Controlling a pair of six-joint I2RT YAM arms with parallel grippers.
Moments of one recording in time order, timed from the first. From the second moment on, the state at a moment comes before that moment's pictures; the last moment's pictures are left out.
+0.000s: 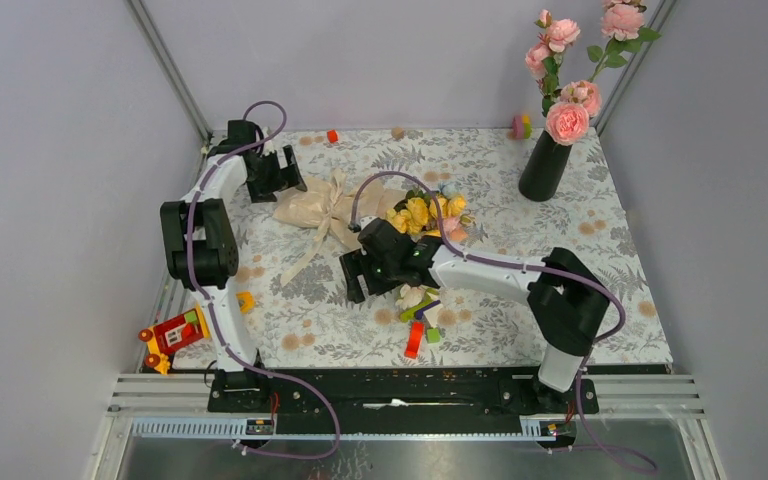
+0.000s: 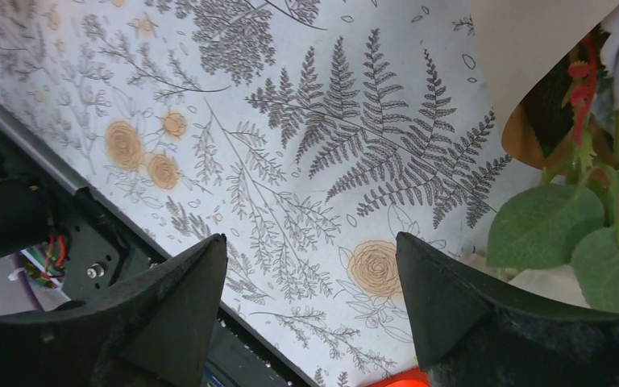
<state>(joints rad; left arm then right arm) 0.07 2.05 1.66 -0.64 0.30 -0.24 1.00 1.75 1.23 -0.36 -0.07 0.52</state>
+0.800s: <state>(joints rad) -0.02 2.09 1.54 -0.56 0.30 -0.27 0.82 1.81 1.11 -0.38 -0.04 0.52</state>
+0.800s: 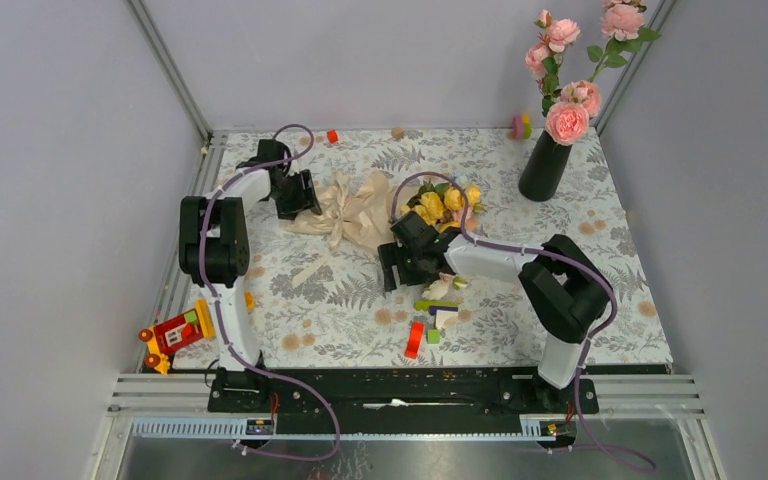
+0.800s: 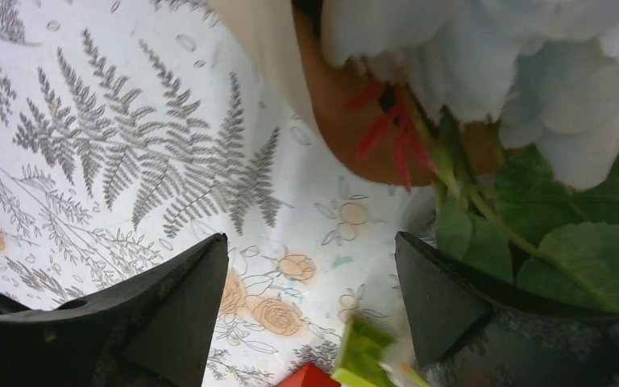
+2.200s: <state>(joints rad) -0.24 1.72 1.42 -0.54 0.18 -0.29 0.62 1.31 0.74 -0.20 -0.12 0.83</state>
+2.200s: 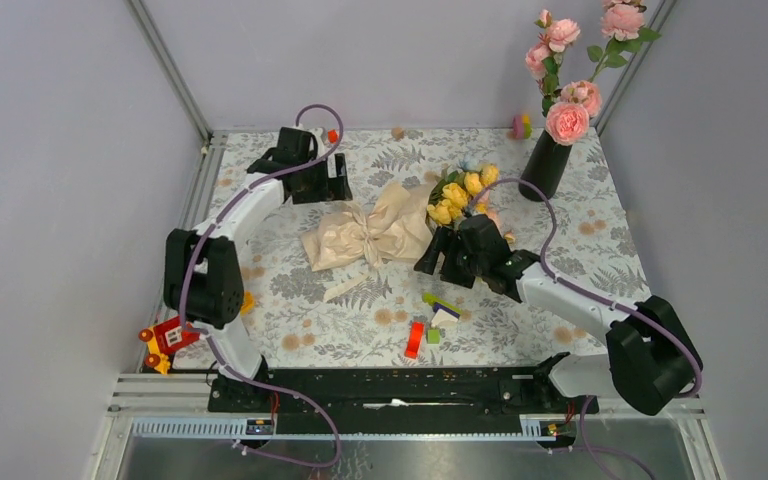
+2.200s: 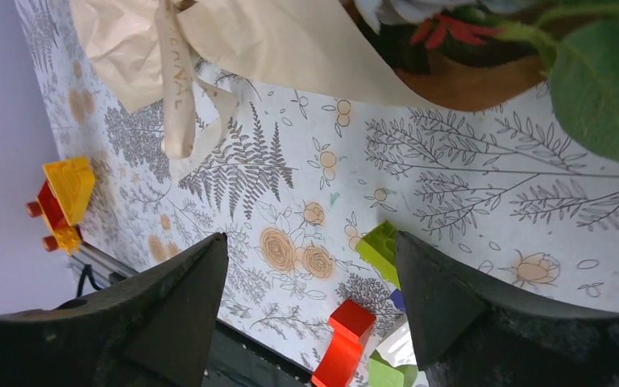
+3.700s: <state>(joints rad) -0.45 1.56 0.80 -0.13 0.31 -0.62 0.50 1.85 1.05 -0.03 -0.15 0.69</state>
